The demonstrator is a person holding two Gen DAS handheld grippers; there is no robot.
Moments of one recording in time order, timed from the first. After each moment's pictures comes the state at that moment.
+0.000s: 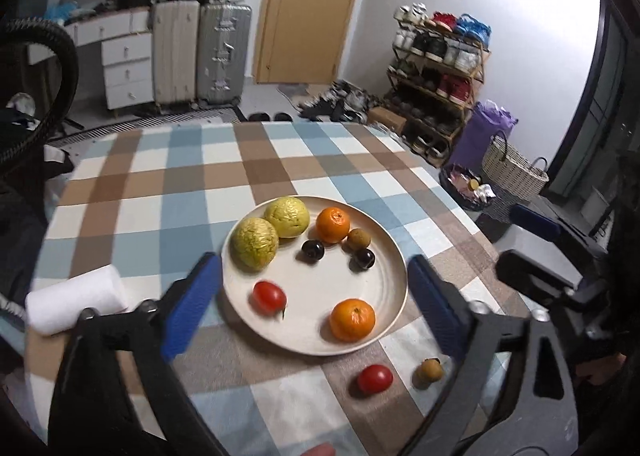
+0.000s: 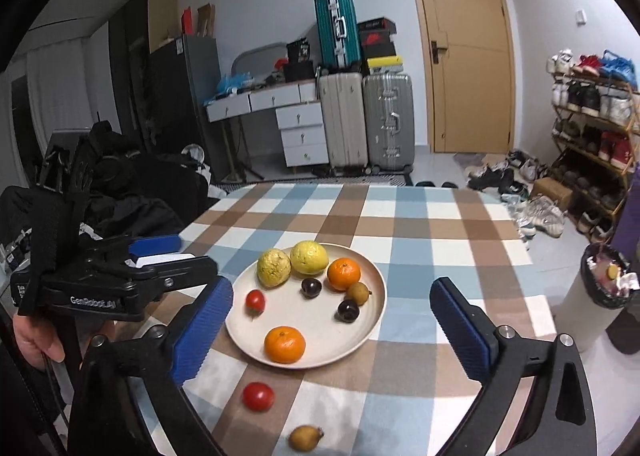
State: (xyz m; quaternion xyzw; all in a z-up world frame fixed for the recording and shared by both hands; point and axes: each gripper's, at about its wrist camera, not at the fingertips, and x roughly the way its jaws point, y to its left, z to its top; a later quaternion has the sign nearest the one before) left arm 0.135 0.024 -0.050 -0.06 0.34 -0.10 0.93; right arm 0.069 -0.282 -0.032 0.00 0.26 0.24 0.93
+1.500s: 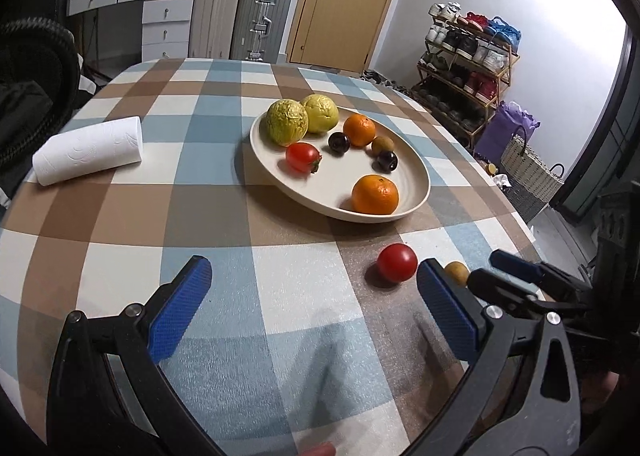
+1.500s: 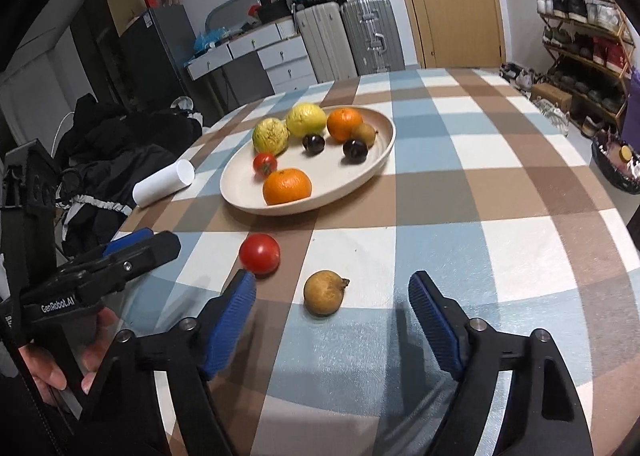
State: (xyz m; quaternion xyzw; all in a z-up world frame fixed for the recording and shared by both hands) left arm 0.053 0.031 -0.142 -0.11 0.37 -0.05 0.92; right arm 0.029 -0.284 -0.141 0.05 0.39 0.24 0.89
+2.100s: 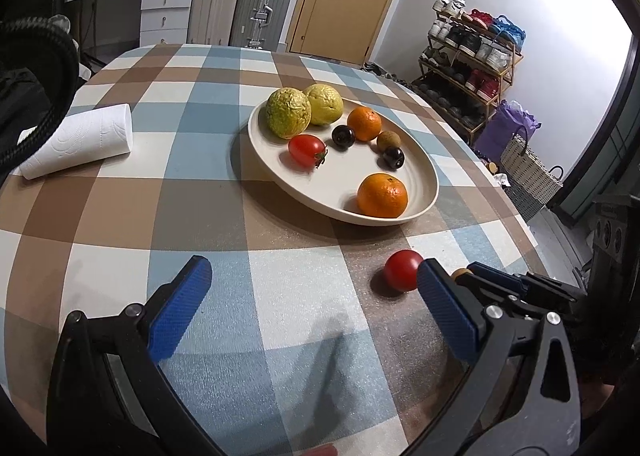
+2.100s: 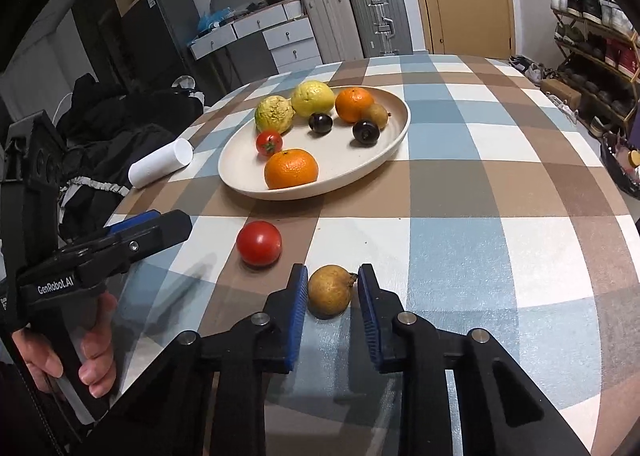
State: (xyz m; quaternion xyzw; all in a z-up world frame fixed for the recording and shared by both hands) left arm 0.075 0.033 -0.151 -0.12 0.39 -0.06 0.91; right arm 0.037 -0.271 -0.148 0.03 0.42 0.24 0.87
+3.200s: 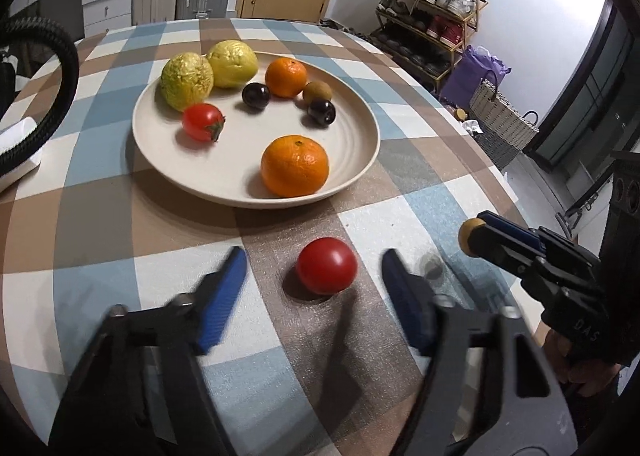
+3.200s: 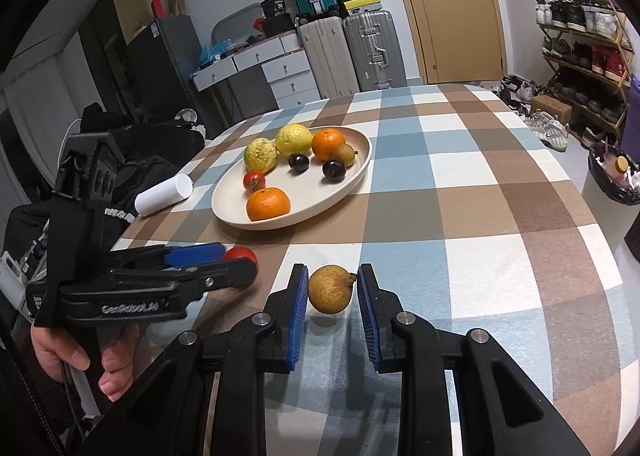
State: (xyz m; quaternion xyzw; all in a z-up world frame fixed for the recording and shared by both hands) left arm 0.106 -0.031 -0.165 -0.08 0.45 -0.15 0.88; right arm 0.028 -0.315 -0.132 0.06 0.37 0.25 0.90
